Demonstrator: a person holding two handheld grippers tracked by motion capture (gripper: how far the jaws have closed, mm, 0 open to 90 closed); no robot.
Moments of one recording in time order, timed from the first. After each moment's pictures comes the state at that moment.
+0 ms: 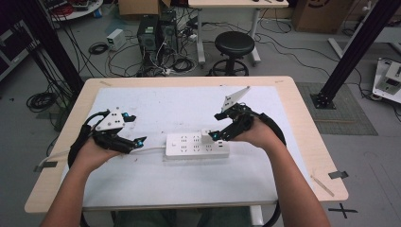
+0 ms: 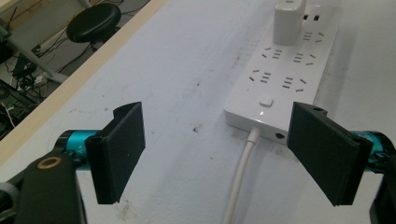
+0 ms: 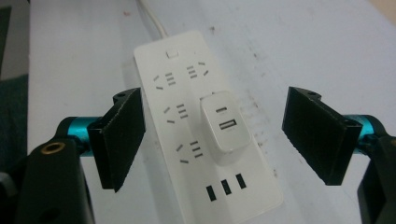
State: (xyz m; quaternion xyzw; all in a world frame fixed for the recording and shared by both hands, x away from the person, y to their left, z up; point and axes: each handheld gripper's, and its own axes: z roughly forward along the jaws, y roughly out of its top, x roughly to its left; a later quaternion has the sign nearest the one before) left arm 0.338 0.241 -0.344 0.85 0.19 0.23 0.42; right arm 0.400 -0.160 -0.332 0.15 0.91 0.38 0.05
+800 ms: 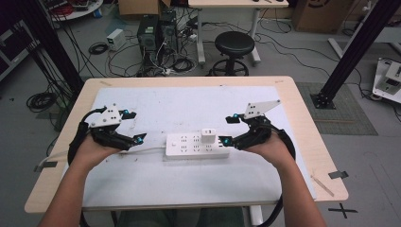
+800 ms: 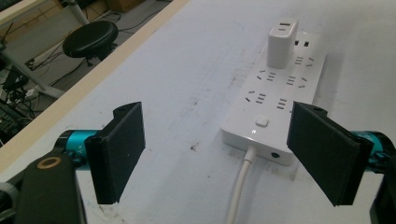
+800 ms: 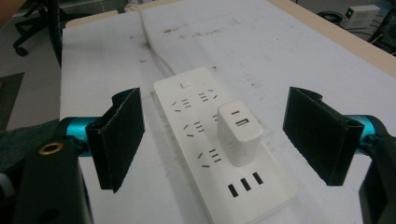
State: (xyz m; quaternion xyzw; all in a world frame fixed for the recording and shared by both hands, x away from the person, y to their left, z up) left arm 0.342 0.246 -0.339 0.84 0.20 0.22 0.46; right arm 0.361 -0.201 -0.337 0.18 0.85 0.48 0.07
